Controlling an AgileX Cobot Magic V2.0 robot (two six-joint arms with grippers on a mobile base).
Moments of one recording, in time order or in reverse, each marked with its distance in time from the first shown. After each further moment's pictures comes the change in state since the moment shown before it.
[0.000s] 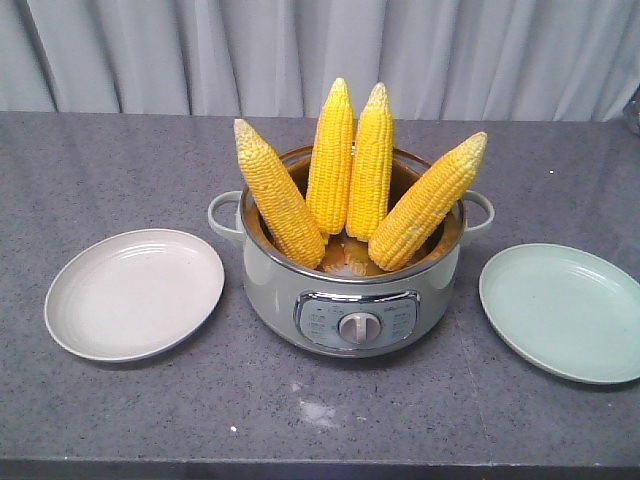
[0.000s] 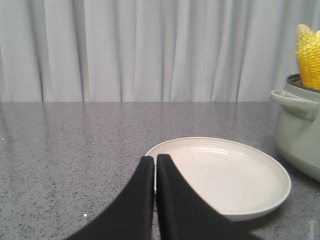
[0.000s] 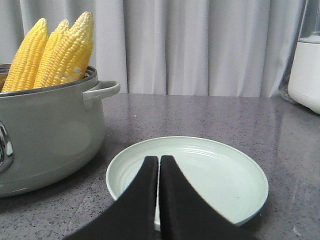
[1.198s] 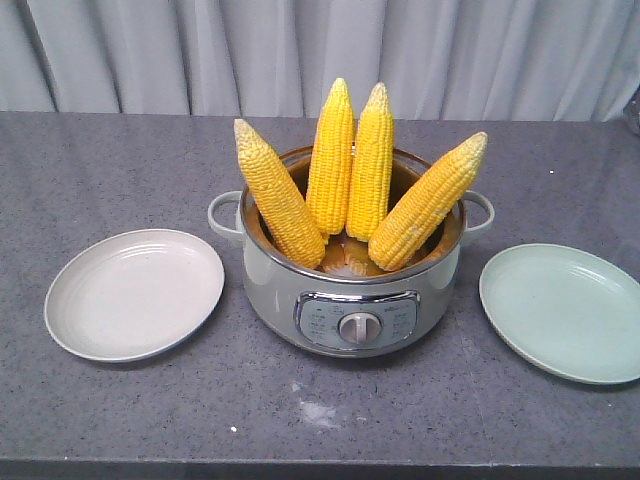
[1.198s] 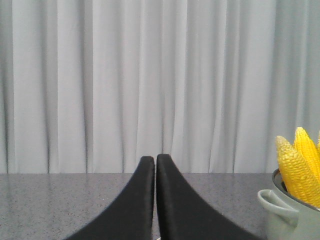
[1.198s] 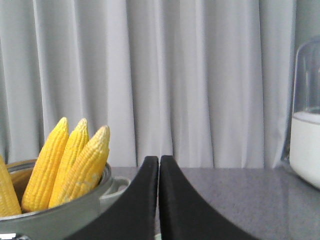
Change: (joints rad) left arm 0.000 0.082 -0.372 -0.003 0.123 0.000; right arm 0.000 0.054 -0.271 0.076 0.018 -0.039
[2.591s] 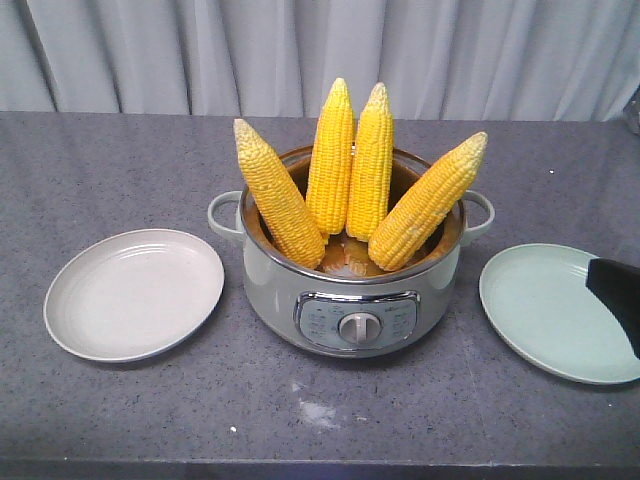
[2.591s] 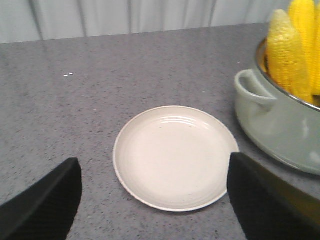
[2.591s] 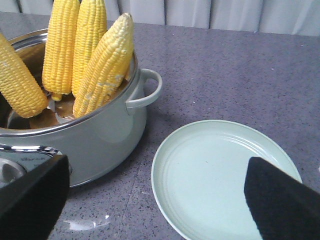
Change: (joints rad) left arm 0.000 0.572 -0.481 -0.261 0.583 0.296; right arm 0.000 0.640 -0.497 0.170 0.545 -0.185
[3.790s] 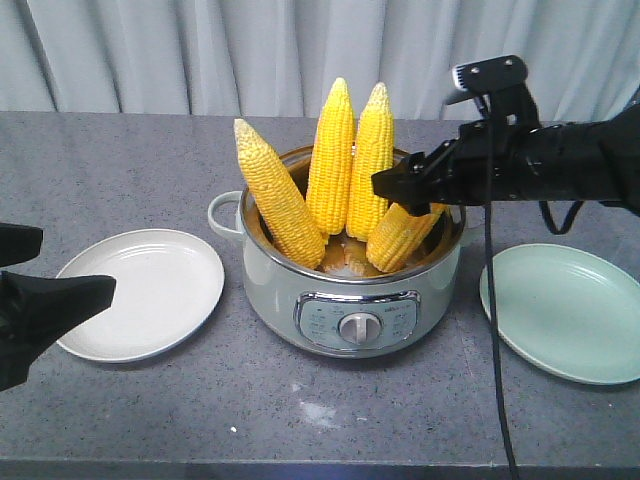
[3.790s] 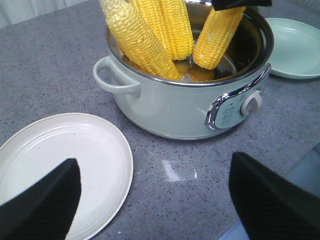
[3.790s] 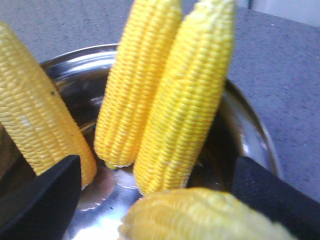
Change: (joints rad) left arm -0.198 0.197 -0.049 -0.312 0.028 0.355; right arm 0.134 0.900 -0.459 0.721 -0.093 -0.814
